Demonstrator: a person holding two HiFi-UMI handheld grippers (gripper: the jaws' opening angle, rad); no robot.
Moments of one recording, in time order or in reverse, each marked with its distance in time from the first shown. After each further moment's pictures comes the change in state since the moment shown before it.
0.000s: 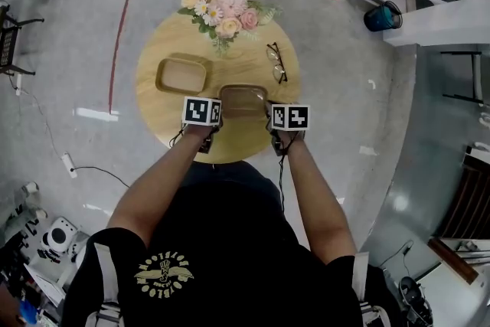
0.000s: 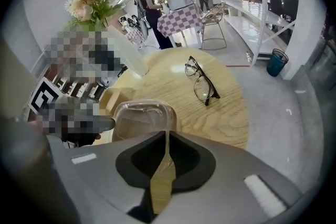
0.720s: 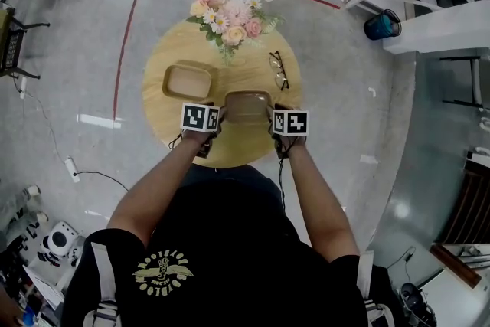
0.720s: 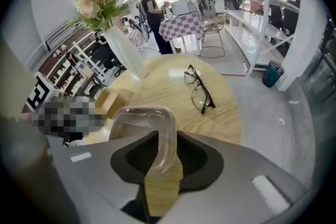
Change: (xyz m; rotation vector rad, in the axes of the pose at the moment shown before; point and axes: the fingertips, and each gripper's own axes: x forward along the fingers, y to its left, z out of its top) left arm -0.019 0.003 0.003 0.024 -0.040 -0.048; right arm -0.007 -0.003 0.009 -0.057 -0.041 -0.076
